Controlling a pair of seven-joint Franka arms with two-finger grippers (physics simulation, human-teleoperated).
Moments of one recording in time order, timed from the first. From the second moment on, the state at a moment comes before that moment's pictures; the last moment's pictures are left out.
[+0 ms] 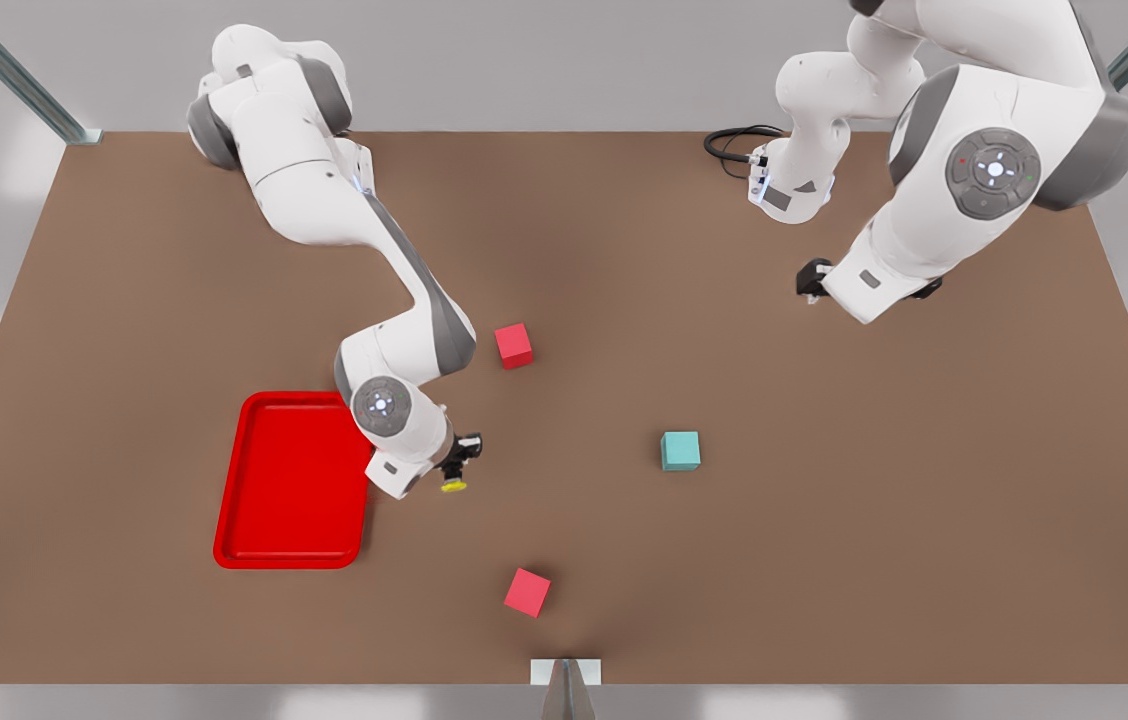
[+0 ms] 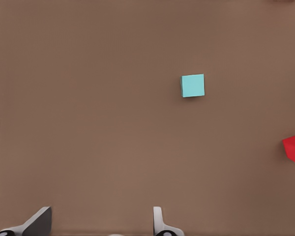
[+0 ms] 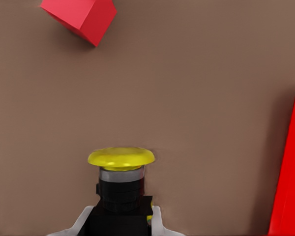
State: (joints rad) left arm -0.04 0.19 -0.31 -1.26 0.08 1.23 -0.26; right arm 0.51 0.75 -0.03 -1.22 0.13 1.96 0.28
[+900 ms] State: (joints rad) left arm -0.02 0.19 -0.31 -1.26 0.08 1.20 -0.26; right arm 0.74 1.14 -0.07 -0.79 0.33 2.00 0.81
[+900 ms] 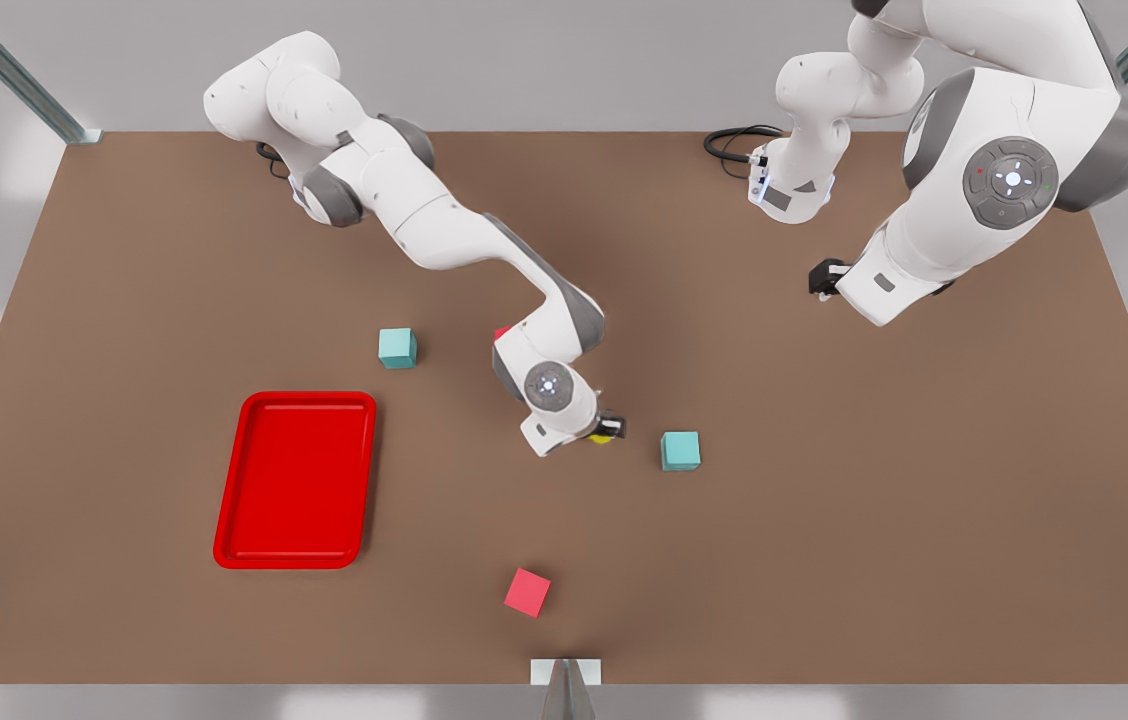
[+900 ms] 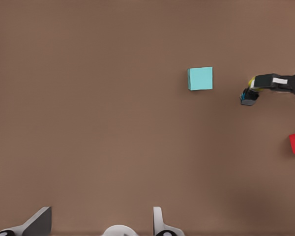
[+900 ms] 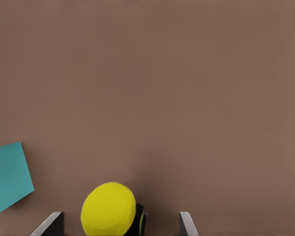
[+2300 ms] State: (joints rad) left arm -0.43 0.79 -0.33 -1.32 0.19 1.99 -0.57; right arm -0.15 0.35 0.18 -1.25 -0.08 1.57 0.04
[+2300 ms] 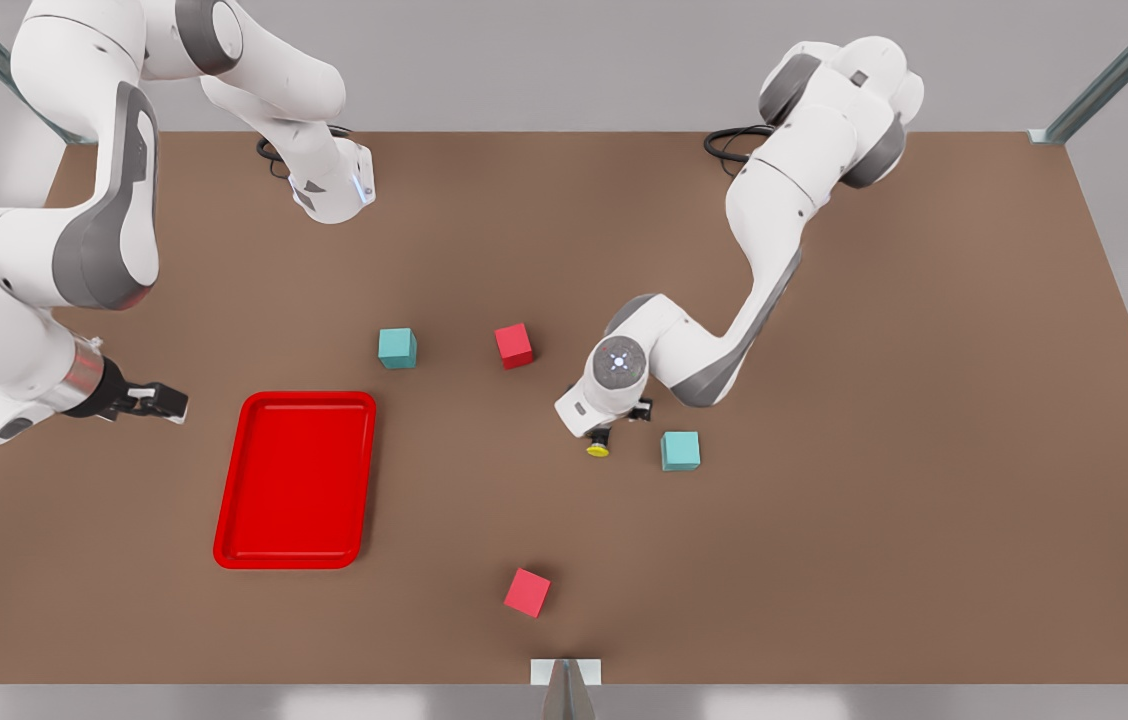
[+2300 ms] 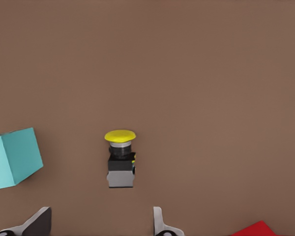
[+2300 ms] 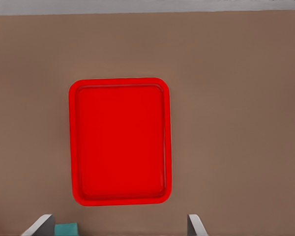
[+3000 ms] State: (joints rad) left arm -0.45 0.89 -0.32 -1.40 0.37 2.17 -0.67; right arm -0.17 0.35 0.17 -1.24 -0.12 1.52 -0.05
